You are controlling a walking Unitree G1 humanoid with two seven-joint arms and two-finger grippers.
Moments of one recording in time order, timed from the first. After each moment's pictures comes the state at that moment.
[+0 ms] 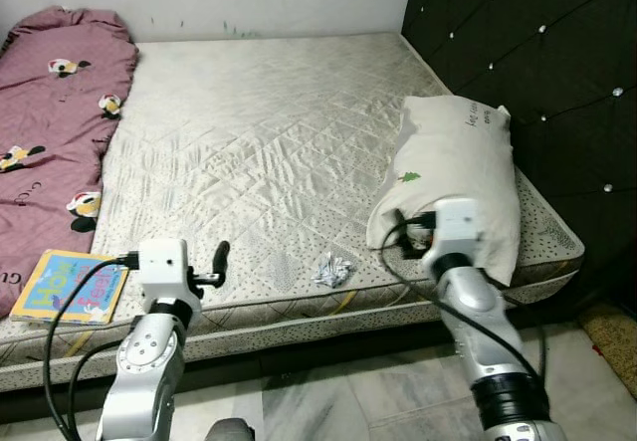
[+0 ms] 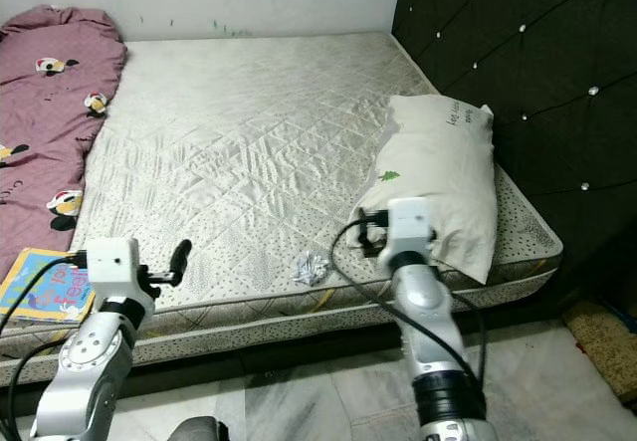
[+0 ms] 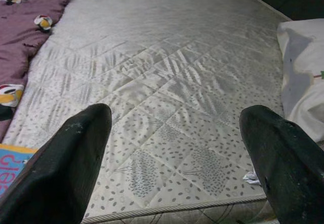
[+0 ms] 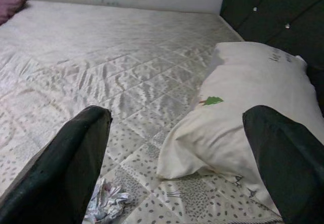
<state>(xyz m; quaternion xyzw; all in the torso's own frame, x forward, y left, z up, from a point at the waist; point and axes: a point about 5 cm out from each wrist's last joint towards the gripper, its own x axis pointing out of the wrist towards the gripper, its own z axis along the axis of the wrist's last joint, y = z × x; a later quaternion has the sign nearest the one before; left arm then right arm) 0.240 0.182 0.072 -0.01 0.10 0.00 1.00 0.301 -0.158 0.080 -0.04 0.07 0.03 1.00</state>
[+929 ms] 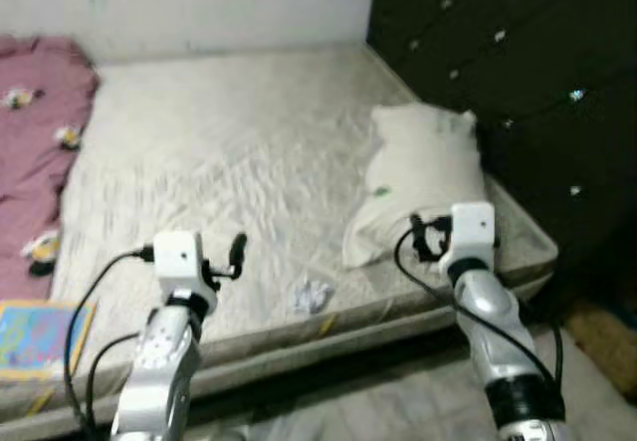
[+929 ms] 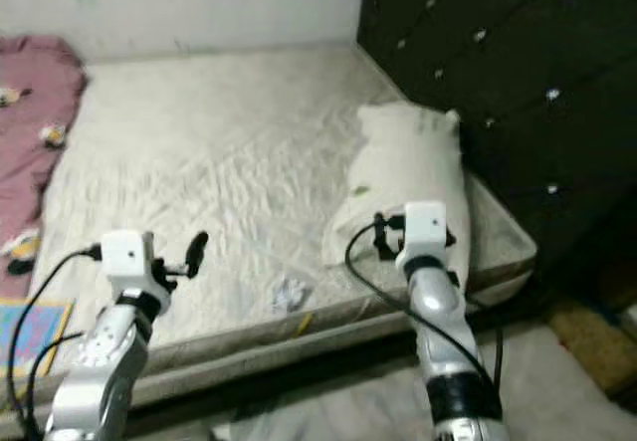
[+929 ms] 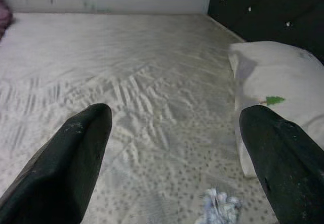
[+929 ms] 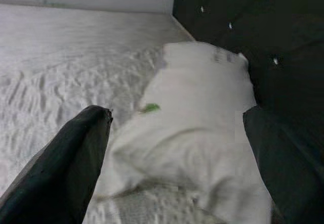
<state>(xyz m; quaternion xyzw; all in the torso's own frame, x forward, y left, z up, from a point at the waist) 0.248 0.166 0.081 -0.03 0.07 -0.02 1.00 0.302 -0.174 0.077 -0.05 0.08 0.01 1.00</state>
